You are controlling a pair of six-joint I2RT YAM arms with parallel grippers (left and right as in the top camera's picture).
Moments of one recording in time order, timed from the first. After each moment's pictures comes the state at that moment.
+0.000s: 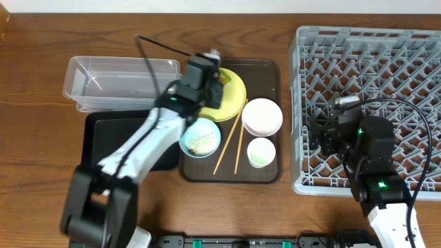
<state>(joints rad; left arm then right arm) -0.37 1.65 1.11 -0.26 0.01 -0.20 0.08 0.91 0.60 -0.29 -0.13 -0.05</state>
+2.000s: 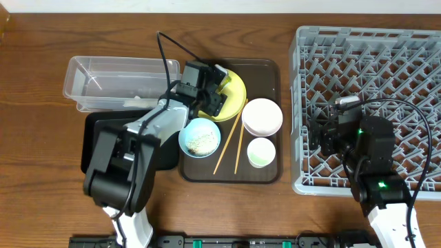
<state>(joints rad) -0.34 1.93 1.11 -0.10 0.14 0.20 0.08 0.91 0.60 -0.29 -0.13 -0.05</state>
